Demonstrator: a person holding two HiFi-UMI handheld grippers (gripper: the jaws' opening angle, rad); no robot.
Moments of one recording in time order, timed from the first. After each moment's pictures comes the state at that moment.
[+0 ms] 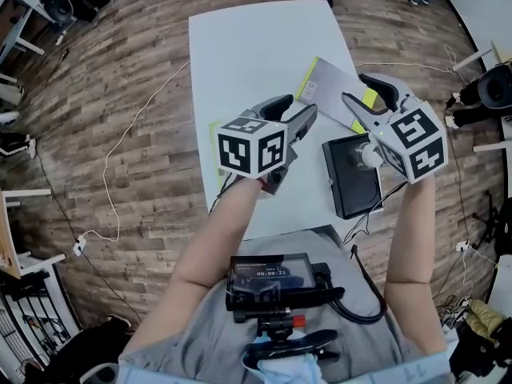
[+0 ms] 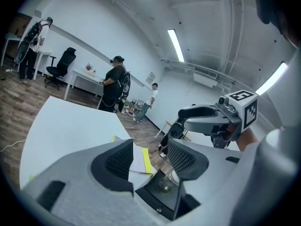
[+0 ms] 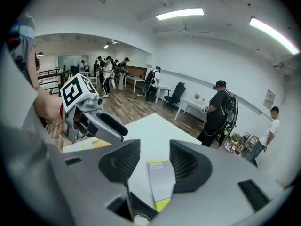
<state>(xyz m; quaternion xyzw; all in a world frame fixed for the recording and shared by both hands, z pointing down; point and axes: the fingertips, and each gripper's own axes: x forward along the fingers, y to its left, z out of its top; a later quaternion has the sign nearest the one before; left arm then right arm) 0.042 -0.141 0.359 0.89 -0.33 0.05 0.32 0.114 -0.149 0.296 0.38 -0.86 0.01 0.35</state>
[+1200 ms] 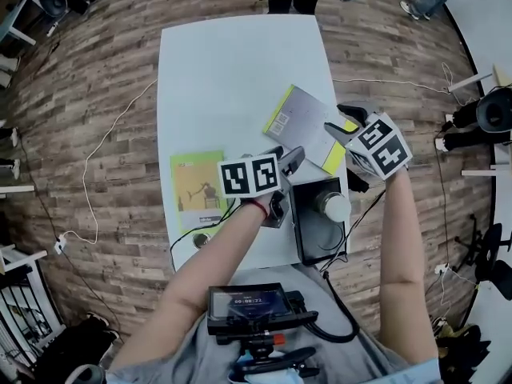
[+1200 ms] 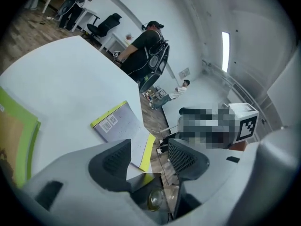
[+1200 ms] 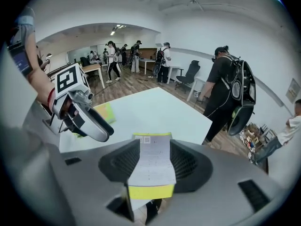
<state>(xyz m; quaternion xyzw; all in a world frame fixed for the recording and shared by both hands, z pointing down) 0.130 -0.183 0.492 0.75 -0.37 0.04 0.55 0.200 -0.248 0.430 0.28 -0.85 0.07 0.45</state>
